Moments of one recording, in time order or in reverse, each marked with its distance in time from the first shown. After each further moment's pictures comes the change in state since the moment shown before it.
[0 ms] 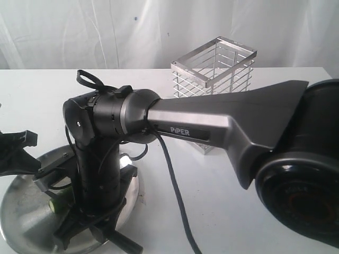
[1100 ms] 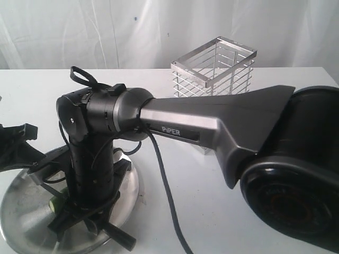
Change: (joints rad) left arm 0.002 -0.027 0.000 -0.086 0.046 0.071; right arm 0.000 0.039 -0.084 -0.022 -0.002 0.021
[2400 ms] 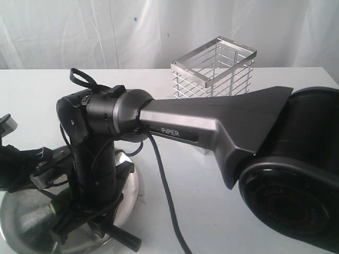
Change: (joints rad) left arm -0.045 0.190 0.056 -0.103 -0.164 0.097; right arm 0.000 0.007 0.000 -0.008 0.035 0.004
